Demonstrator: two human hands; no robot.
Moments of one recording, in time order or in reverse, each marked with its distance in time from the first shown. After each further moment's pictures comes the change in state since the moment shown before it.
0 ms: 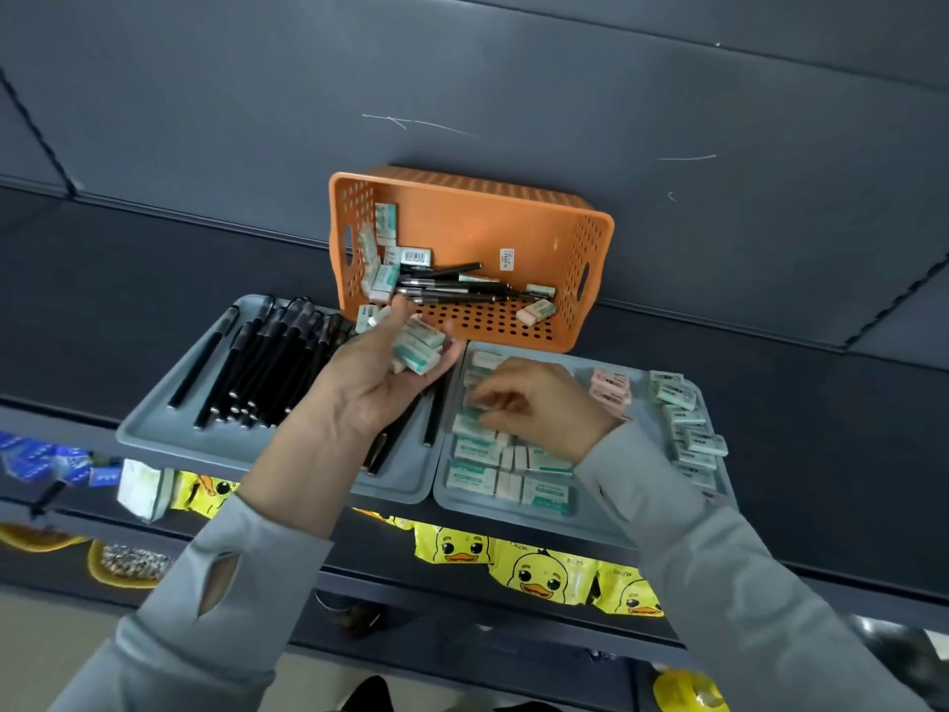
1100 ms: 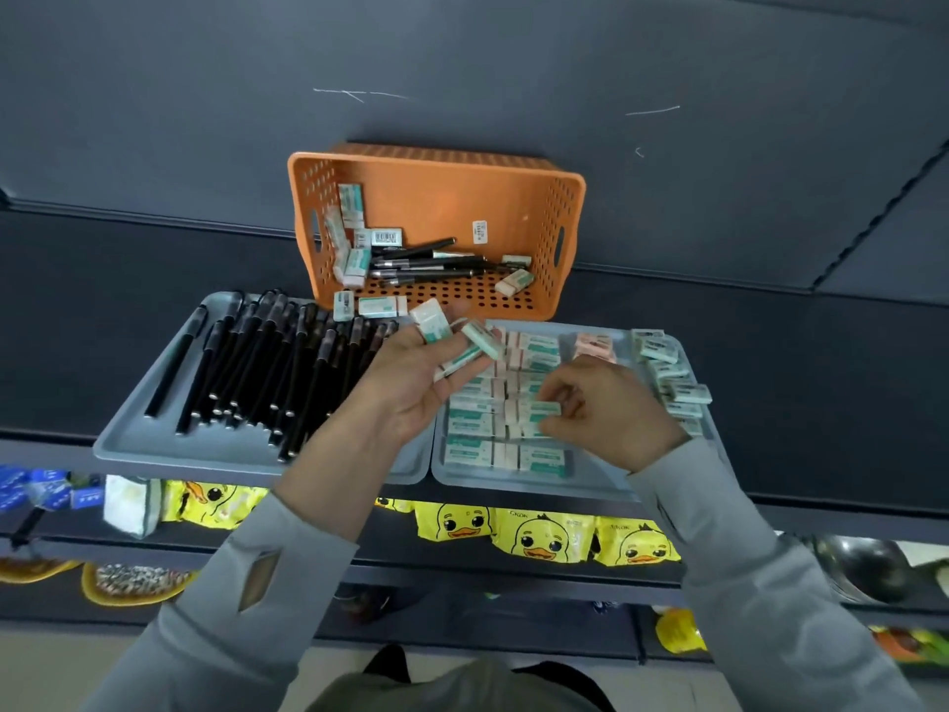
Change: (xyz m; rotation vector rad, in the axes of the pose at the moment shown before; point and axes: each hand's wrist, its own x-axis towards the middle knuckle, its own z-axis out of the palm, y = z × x) left_hand 0.001 -0.040 0.000 0.358 -0.138 0.002; right_hand -0.063 0.012 -0.009 -0.085 0.109 0.354
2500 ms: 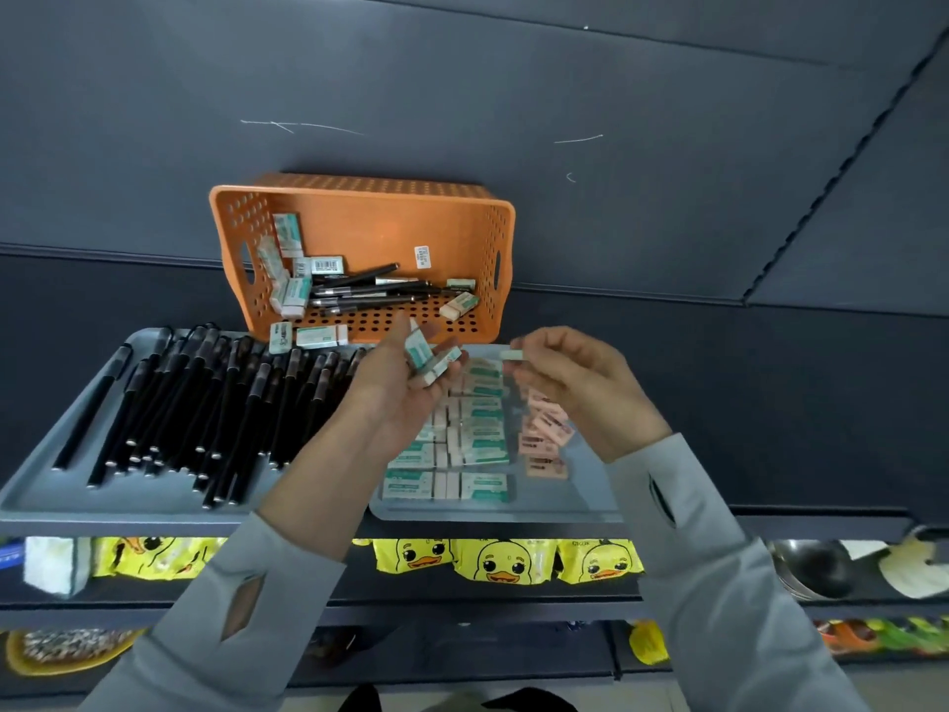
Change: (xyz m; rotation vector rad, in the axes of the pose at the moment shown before) left_hand 0.018 -0.010 0.044 -0.102 0.153 -0.100; right_hand 0.001 0.012 -0.028 1.190 0.224 0.079
